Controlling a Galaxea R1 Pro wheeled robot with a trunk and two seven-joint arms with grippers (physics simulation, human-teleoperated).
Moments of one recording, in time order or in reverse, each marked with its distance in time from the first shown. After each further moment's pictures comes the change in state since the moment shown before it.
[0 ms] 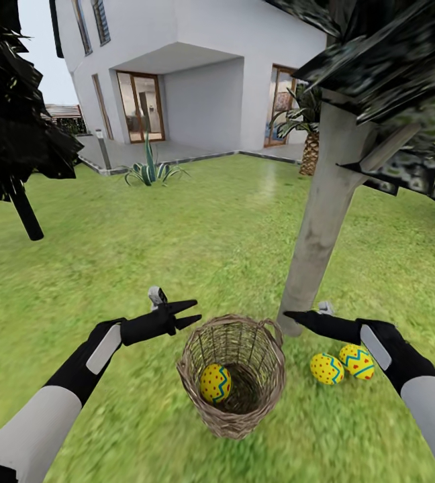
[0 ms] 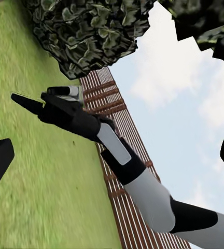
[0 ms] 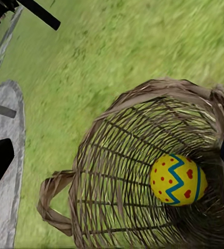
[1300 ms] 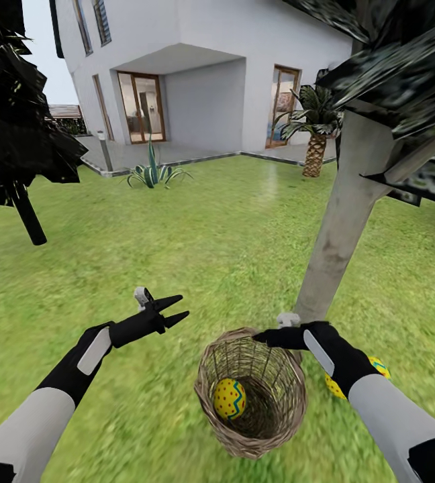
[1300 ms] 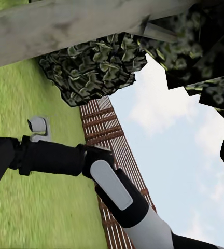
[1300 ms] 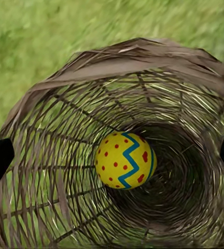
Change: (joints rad) left arm 0.002 0.014 0.097 0.075 0.004 -0.015 -0.016; right arm 0.000 0.194 0.236 -0.043 0.090 0.014 -0.543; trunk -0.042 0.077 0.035
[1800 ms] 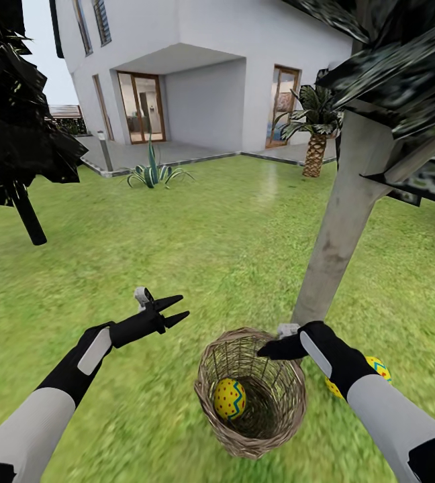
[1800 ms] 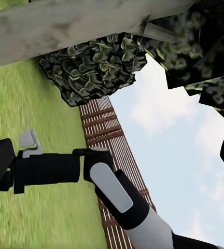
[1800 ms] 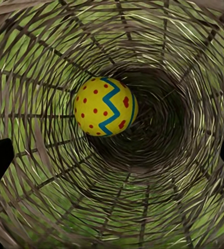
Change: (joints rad) left arm 0.000 -0.001 0.000 0.000 0.000 0.000 0.000; right arm 0.000 -0.001 0.057 -0.012 -0.004 0.199 -0.093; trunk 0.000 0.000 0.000
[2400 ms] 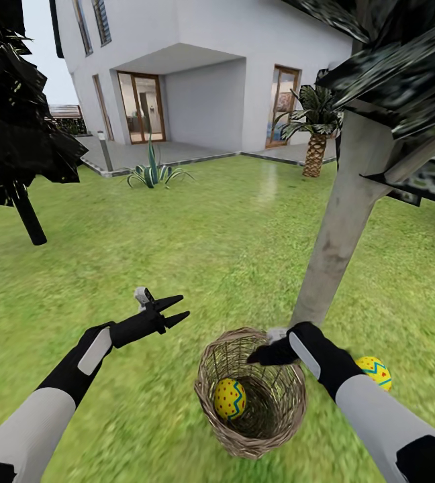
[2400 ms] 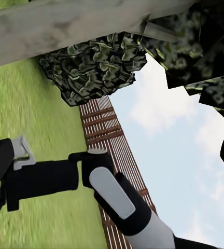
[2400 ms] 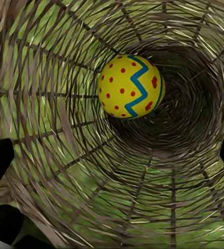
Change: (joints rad) left arm 0.000 -0.001 -0.001 0.000 0.000 0.000 0.000; right arm 0.000 0.055 0.010 0.007 -0.005 0.071 -0.001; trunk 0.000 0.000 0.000
